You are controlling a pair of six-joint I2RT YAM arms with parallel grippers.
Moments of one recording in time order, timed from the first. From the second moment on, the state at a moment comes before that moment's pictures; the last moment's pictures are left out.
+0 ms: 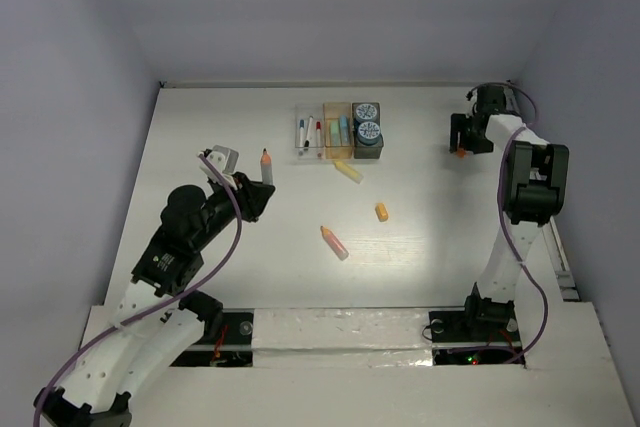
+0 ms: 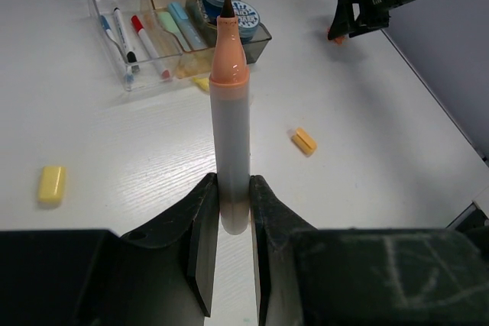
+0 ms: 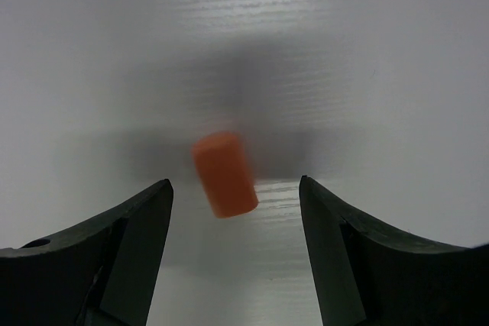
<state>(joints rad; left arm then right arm) -0.47 0.58 0.68 -0.27 0.14 -0.34 -0.12 2.08 1.57 -0.46 0.00 -0.04</state>
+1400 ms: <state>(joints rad) -0.46 0.69 0.68 -0.27 0.14 -0.33 0.45 1.58 1.29 -0.09 -0.18 0.32</state>
